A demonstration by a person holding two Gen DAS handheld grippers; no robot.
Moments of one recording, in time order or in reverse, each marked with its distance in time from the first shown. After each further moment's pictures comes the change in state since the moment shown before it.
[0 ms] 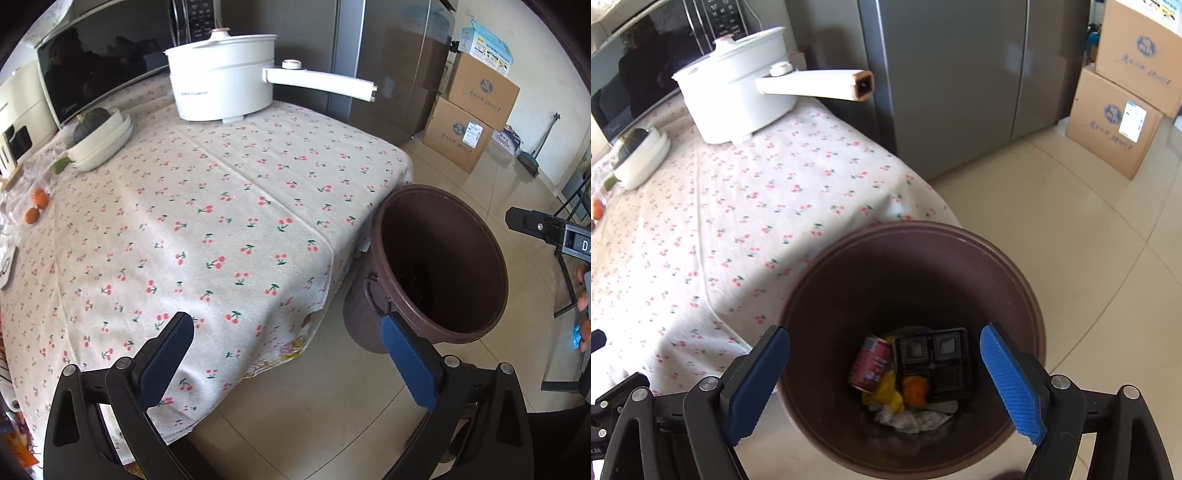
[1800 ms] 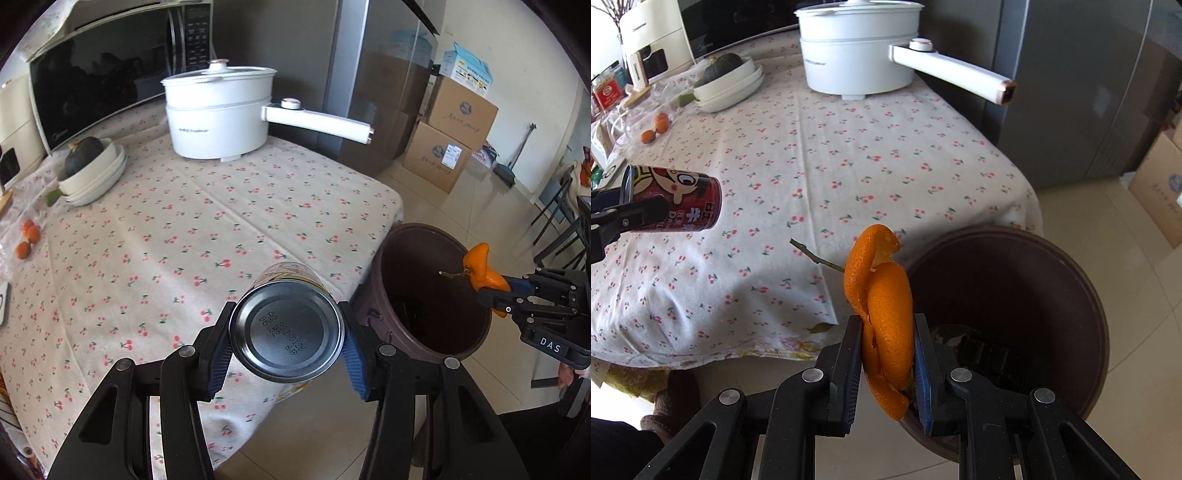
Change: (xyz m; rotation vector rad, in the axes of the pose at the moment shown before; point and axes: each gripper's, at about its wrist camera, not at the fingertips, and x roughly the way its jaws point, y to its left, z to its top) left arm -0.010 0.028 0.043 0.054 -0.075 -0.119; right arm -0.001 0.079 -0.020 -0.252 0.051 0.053
